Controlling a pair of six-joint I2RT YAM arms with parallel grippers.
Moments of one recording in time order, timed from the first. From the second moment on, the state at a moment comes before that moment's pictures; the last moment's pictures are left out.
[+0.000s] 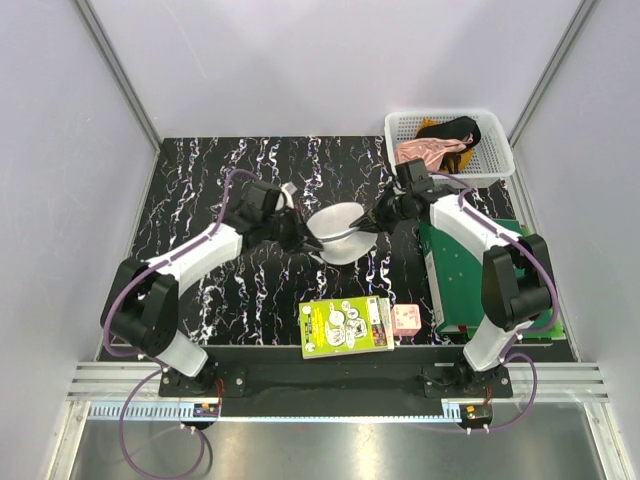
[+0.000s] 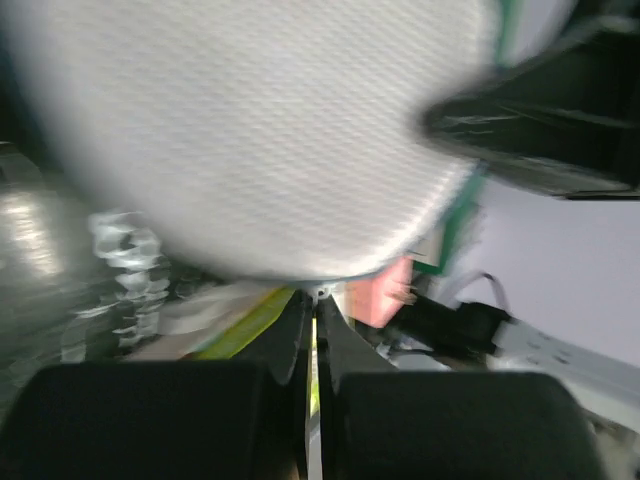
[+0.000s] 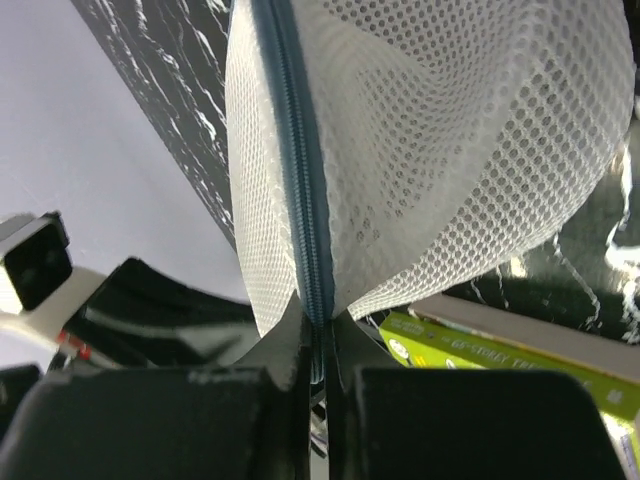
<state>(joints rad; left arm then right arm) -0.51 1.54 1.00 -0.19 0.55 -0.88 0.38 1.70 1.24 -0.46 -0.50 1.10</state>
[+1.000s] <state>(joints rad) -0.94 0.82 0.64 -0.47 -0.16 -0.64 0.64 0.79 0.68 -0.56 0.04 0.65</state>
